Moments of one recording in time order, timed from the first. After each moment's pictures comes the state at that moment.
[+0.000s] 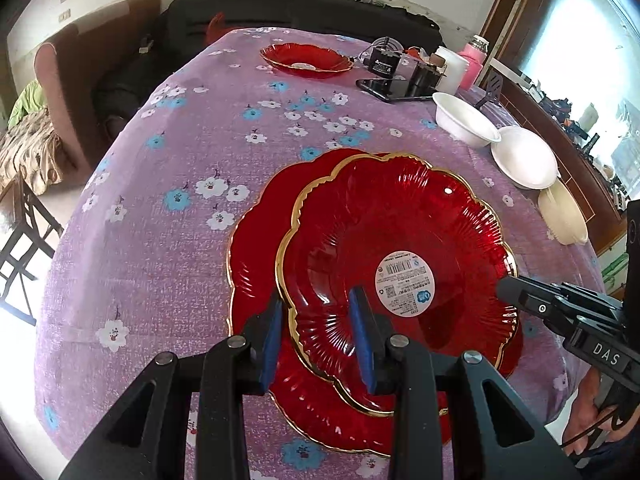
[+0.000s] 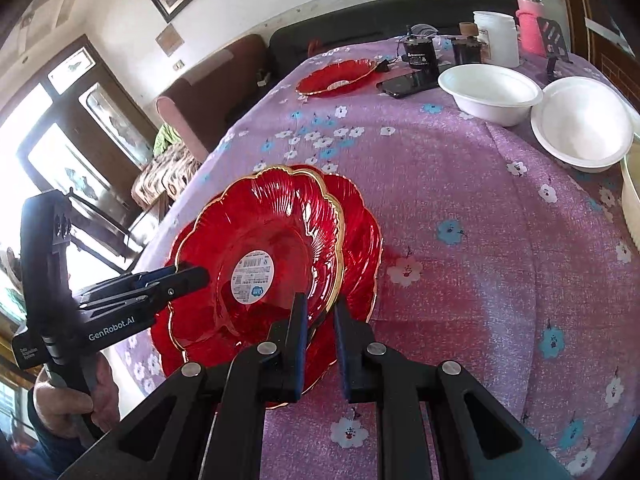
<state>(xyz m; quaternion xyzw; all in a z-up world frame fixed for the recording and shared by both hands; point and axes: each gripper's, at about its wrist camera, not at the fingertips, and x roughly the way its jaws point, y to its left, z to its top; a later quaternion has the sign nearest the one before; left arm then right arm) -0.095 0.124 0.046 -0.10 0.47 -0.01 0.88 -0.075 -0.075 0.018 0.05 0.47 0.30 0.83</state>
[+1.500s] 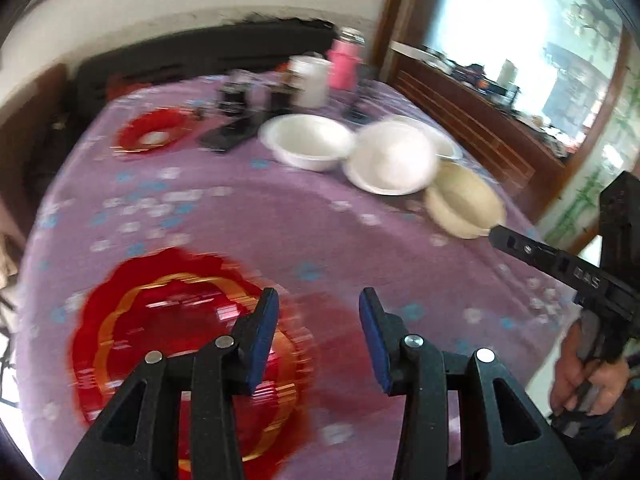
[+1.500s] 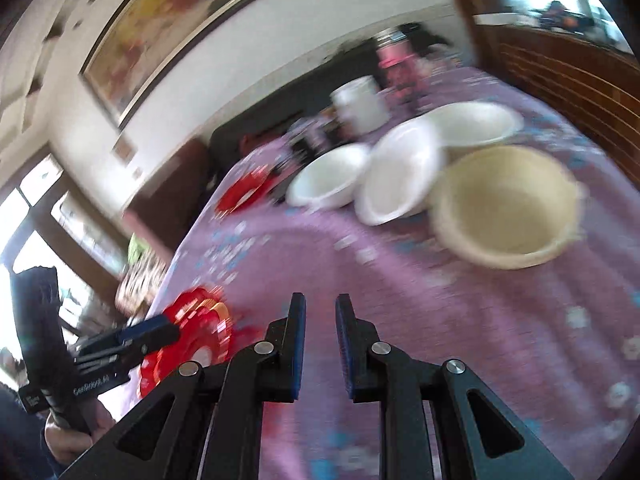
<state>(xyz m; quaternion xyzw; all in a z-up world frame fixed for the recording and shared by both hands) -0.057 -0.040 0.107 -0.03 0.44 -0.16 0.88 -0.079 -0.281 0.061 0.20 0.36 0.17 0.89</state>
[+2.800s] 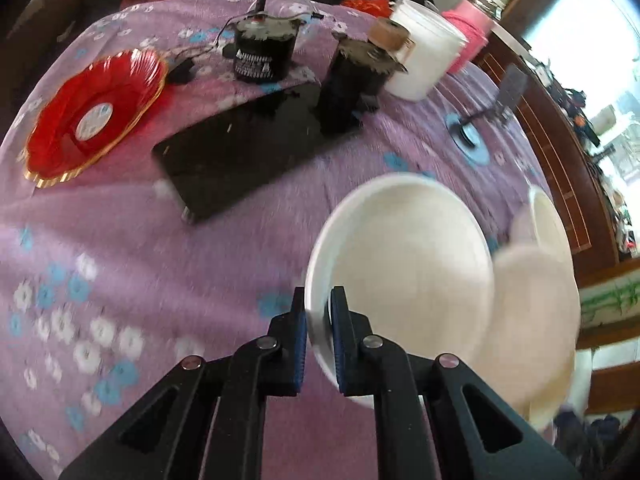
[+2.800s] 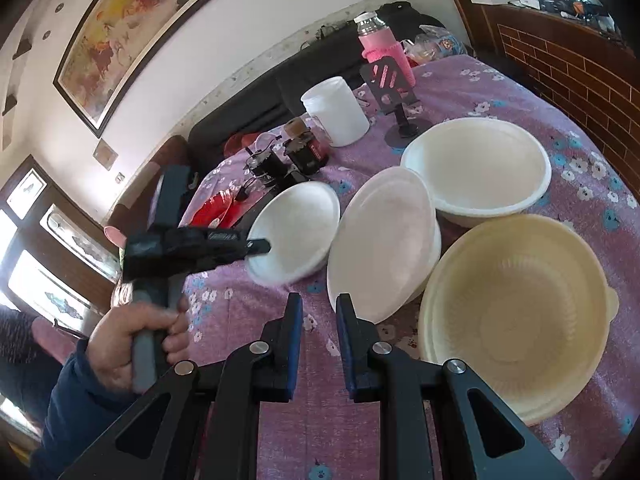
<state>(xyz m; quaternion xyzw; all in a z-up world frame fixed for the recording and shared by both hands) 0.199 -0.027 0.042 -0.12 0.57 -0.08 0.81 0.043 -0.270 0.067 0.20 0.42 0.19 0.87</state>
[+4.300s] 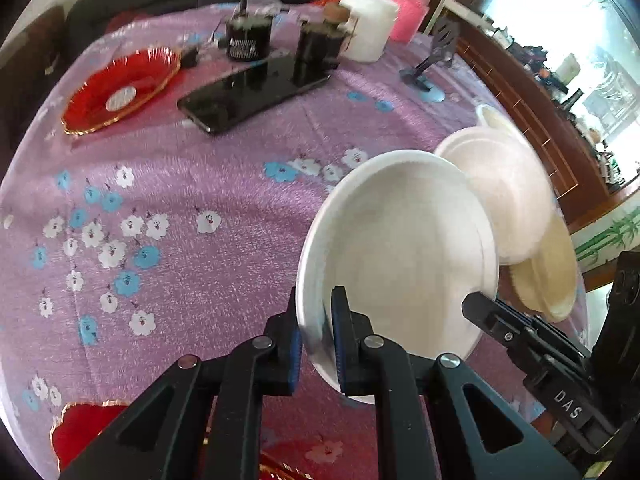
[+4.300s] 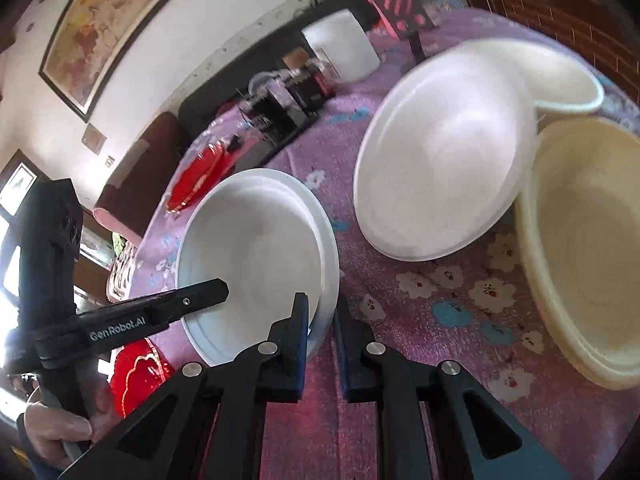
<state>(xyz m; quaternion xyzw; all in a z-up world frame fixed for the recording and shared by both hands) 0.102 -0.028 0.055 -0.06 0.54 -0.12 0.83 0.042 -0.213 0.012 0.20 0.44 0.18 0.85</state>
